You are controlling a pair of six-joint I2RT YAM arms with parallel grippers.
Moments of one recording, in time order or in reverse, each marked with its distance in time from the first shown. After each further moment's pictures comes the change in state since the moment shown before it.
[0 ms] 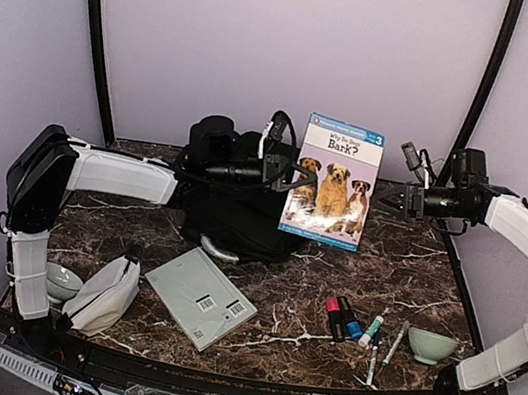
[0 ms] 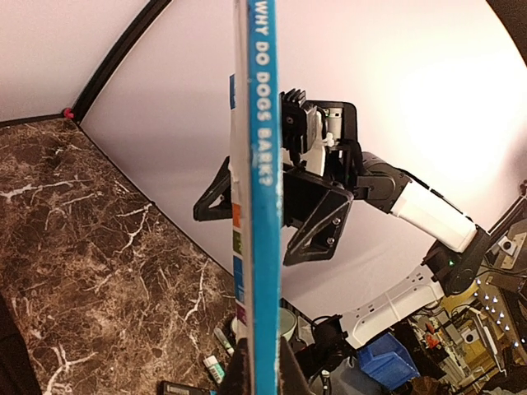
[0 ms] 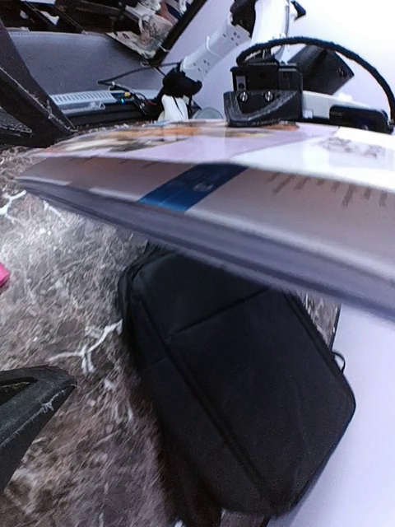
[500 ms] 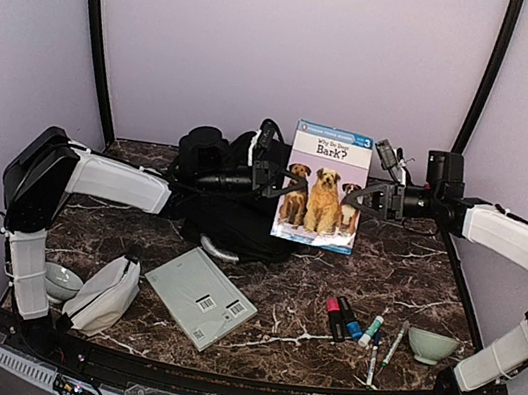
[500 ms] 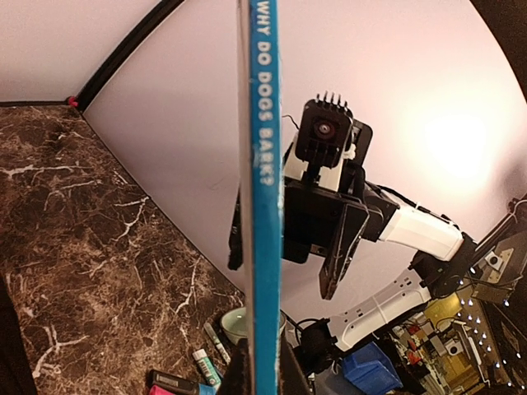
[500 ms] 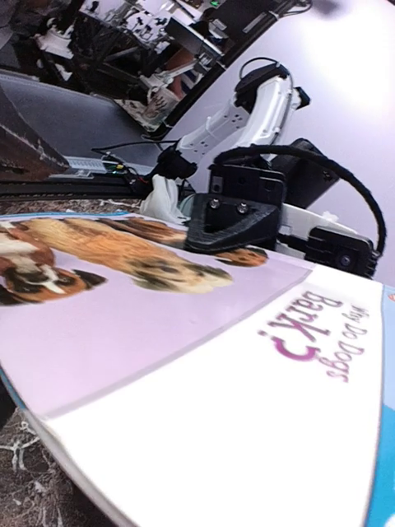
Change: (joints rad) left arm 0.020 -0.029 -0.127 0.144 -0.013 -0.103; right arm 0.191 0.053 -0.086 0.417 -0.188 0.301
